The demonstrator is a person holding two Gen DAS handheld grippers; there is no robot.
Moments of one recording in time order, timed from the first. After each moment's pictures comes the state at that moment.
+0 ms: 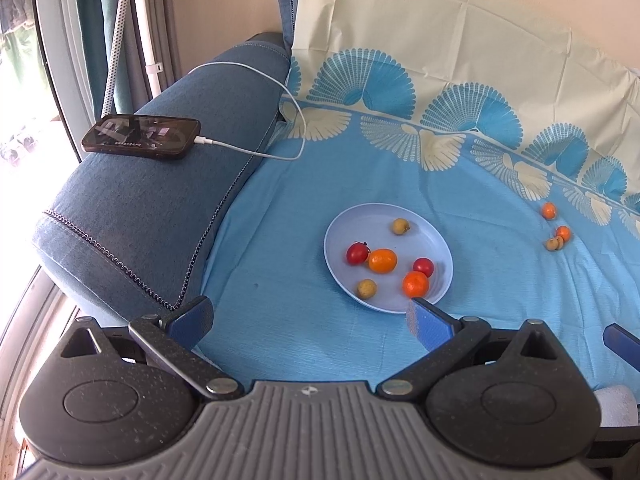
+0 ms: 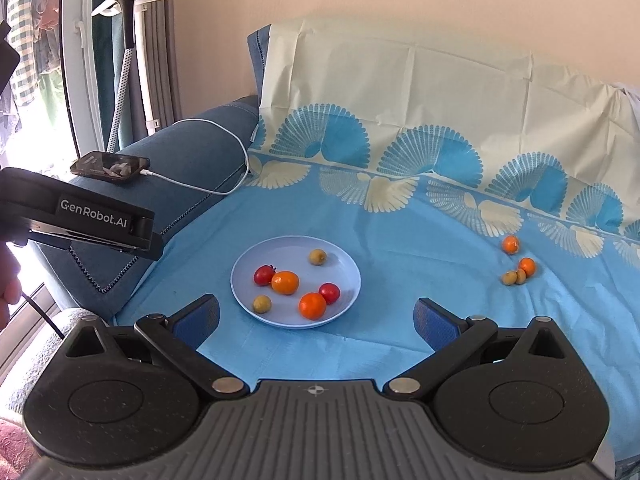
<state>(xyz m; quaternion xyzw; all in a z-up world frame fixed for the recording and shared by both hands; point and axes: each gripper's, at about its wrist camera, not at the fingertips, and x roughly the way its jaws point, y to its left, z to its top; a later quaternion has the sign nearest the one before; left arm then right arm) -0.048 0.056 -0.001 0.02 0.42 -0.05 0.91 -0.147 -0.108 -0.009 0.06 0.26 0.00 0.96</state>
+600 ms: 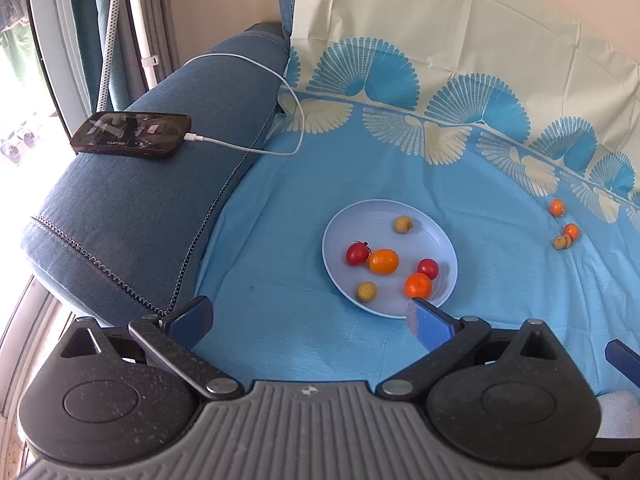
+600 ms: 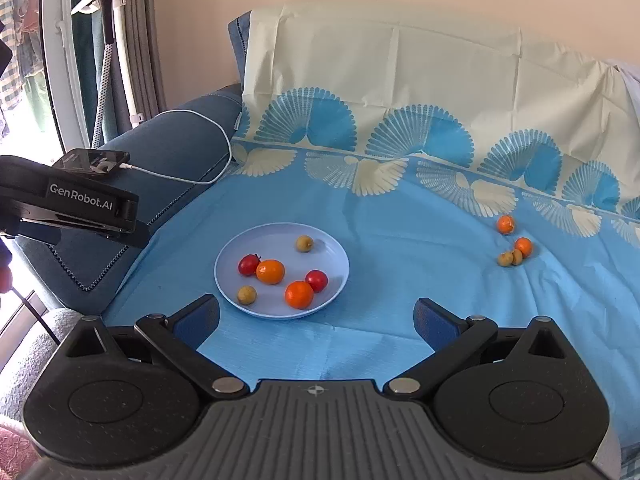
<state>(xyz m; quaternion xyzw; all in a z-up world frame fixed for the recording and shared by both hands) -0.029 0.047 -0.008 0.02 0.43 -0.05 0.90 -0.133 -0.120 -0.026 0.08 0.28 -0.01 0.96</state>
